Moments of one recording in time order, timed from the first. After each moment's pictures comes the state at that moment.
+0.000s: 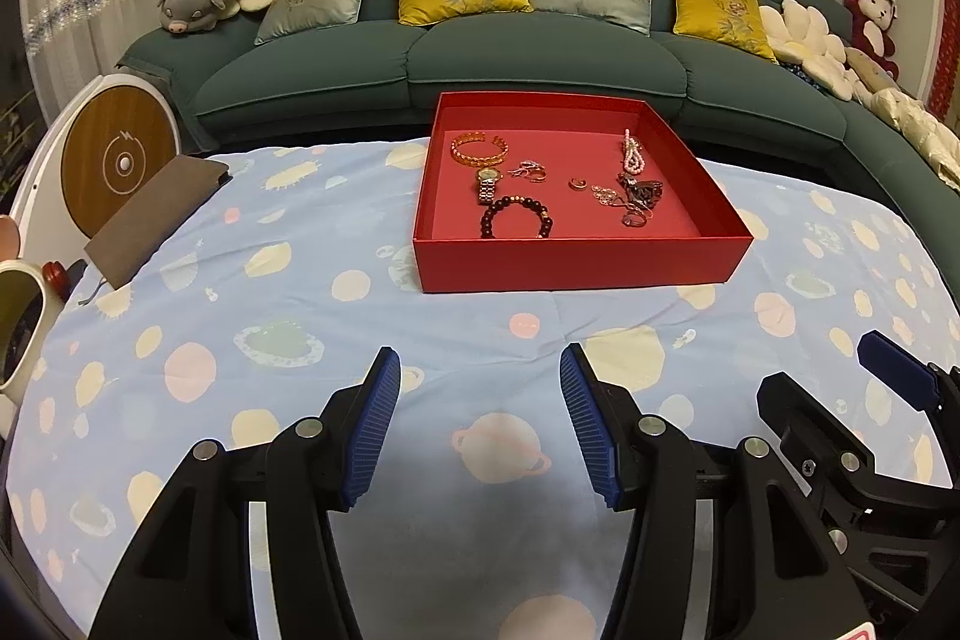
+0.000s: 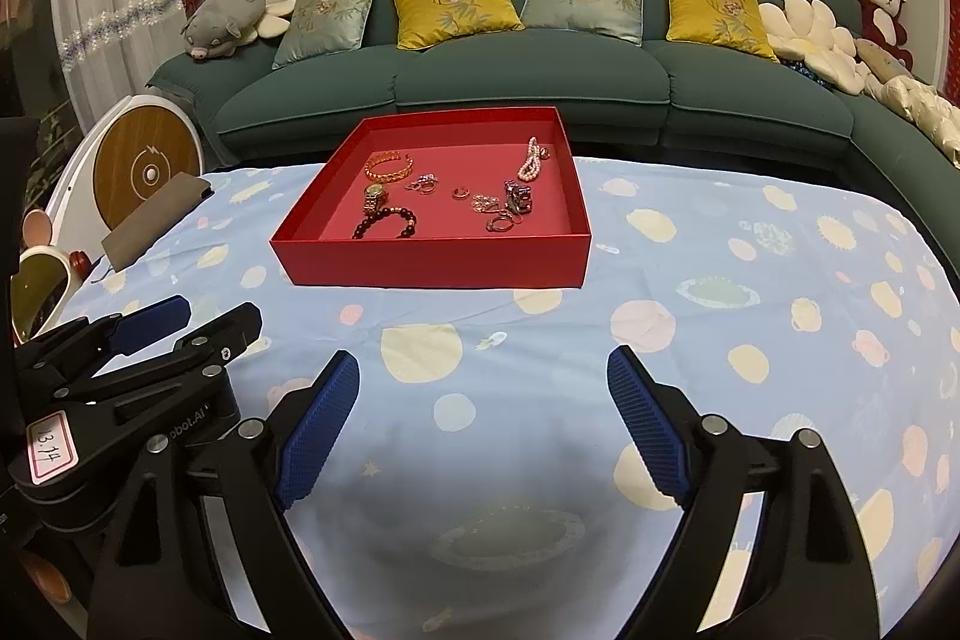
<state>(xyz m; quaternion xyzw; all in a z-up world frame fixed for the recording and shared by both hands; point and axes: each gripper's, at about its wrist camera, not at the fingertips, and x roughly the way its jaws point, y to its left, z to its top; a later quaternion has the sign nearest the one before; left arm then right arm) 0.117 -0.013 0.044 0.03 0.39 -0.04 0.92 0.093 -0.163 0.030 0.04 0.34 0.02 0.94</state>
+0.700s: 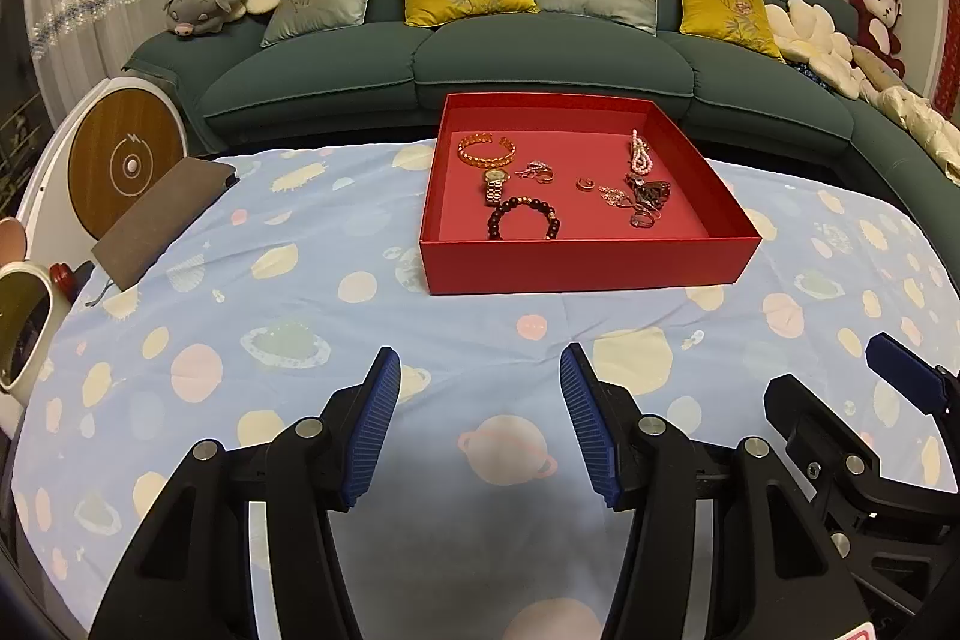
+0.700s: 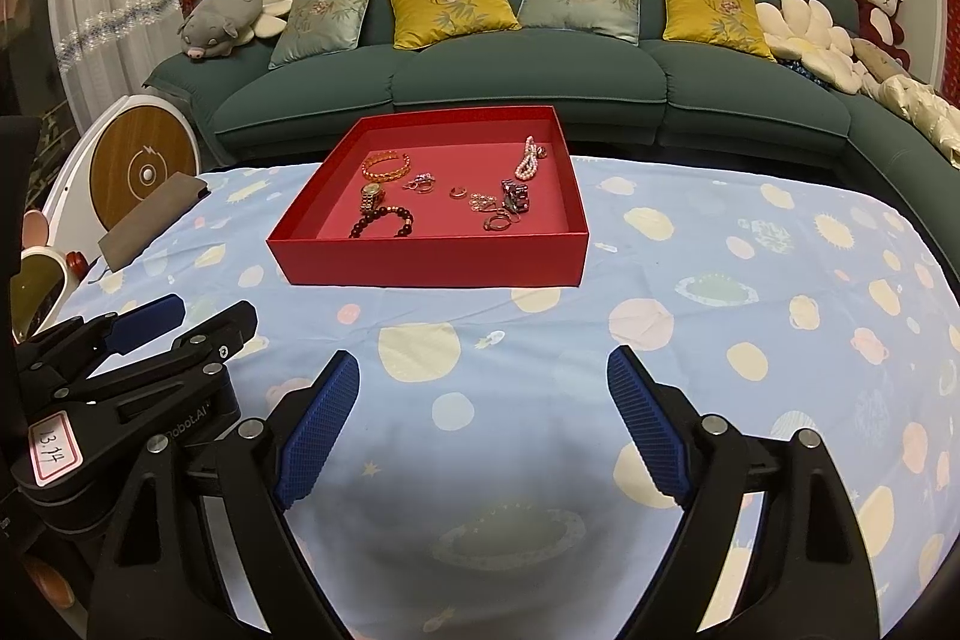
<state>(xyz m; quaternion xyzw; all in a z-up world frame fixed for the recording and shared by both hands) 0.118 -0.013 0.043 0.03 0.39 -0.03 0.92 0.092 -0.162 0.029 0.04 0.34 0.02 0.94</state>
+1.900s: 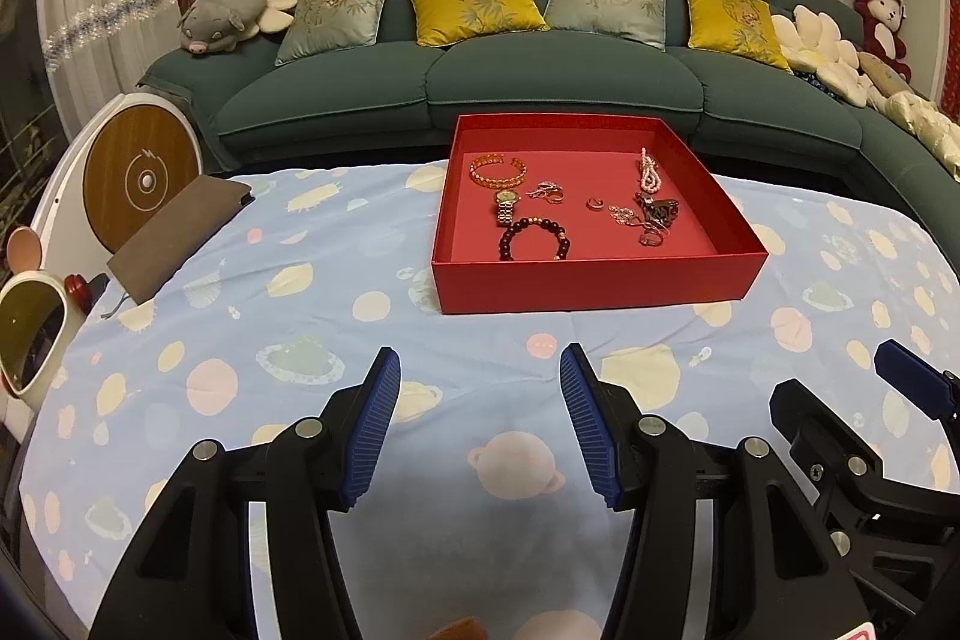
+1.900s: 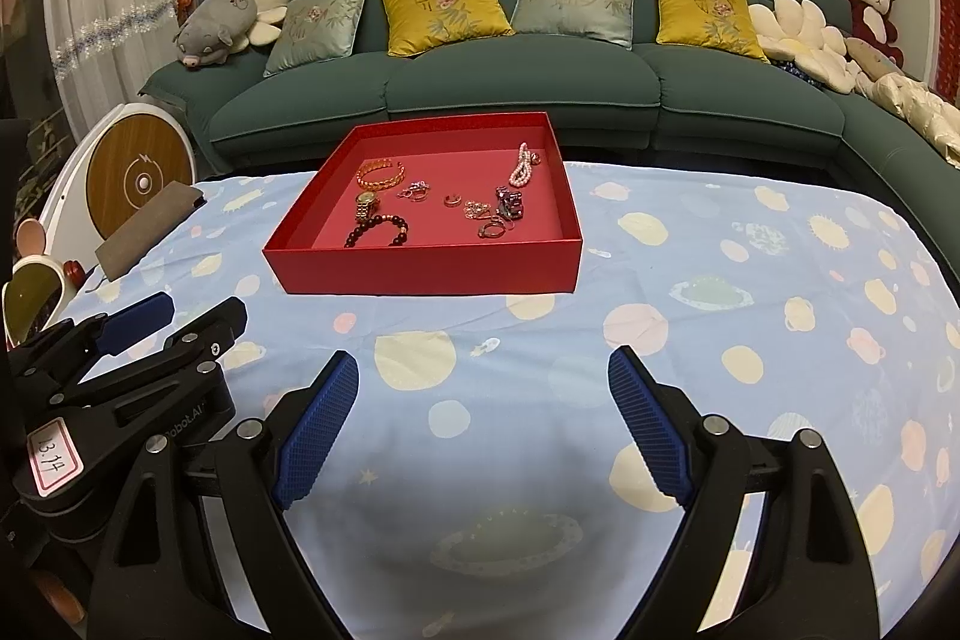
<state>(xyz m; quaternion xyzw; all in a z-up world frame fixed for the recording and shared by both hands) 0.114 -0.017 0.048 0.04 0.37 -0.02 0.93 0.096 -0.168 0.029 0.05 0.34 0.01 0.94</state>
